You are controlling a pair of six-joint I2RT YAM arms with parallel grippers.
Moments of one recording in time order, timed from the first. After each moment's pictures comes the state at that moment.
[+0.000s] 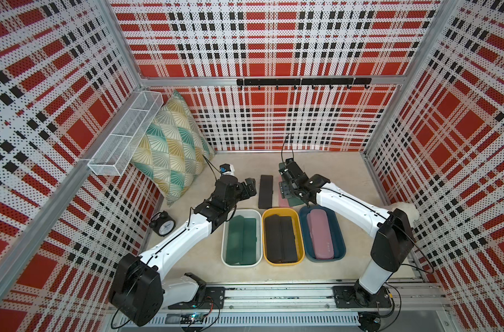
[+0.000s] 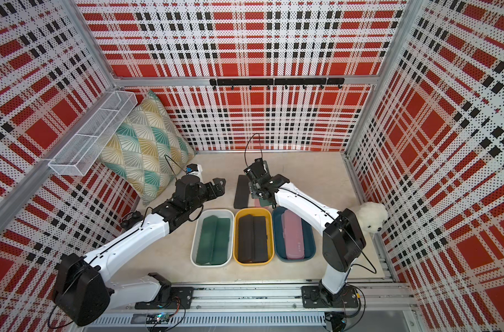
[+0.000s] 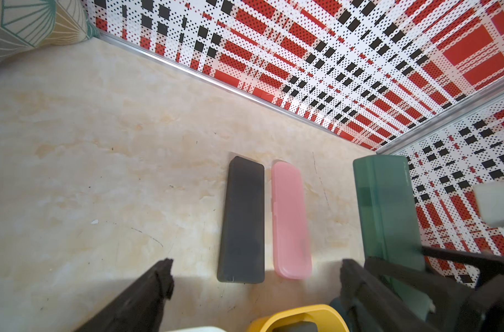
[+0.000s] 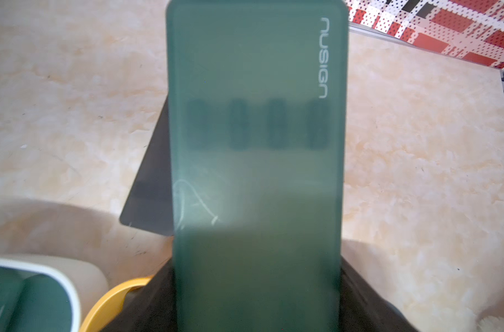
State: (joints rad) left arm -0.48 1.25 0.88 -0.09 -0.14 -0.64; right arm 0.76 1.72 1.49 -0.70 0.44 0.38
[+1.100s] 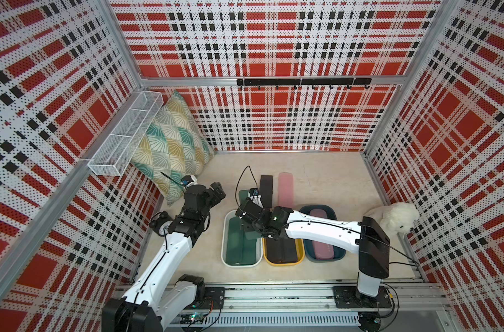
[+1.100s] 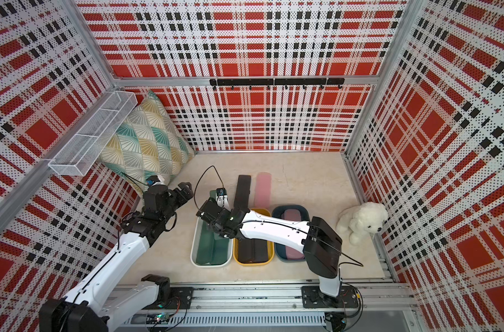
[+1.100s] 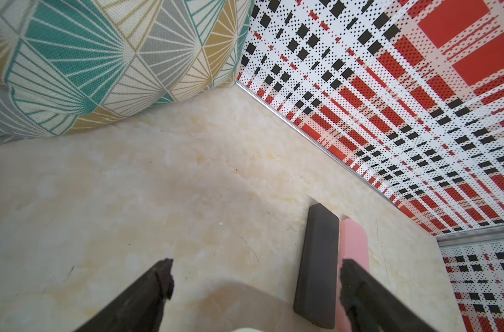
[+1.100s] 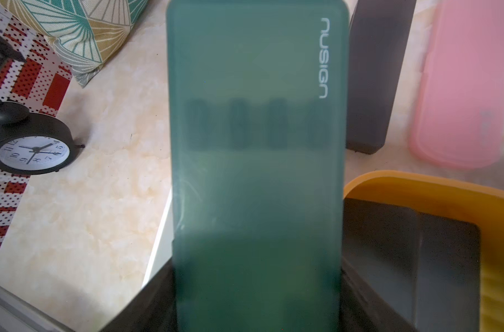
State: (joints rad) left arm -0.18 0.99 0.70 -0.17 -0.16 -0.70; right arm 1.18 1.85 1.54 -0.62 0.42 0.86
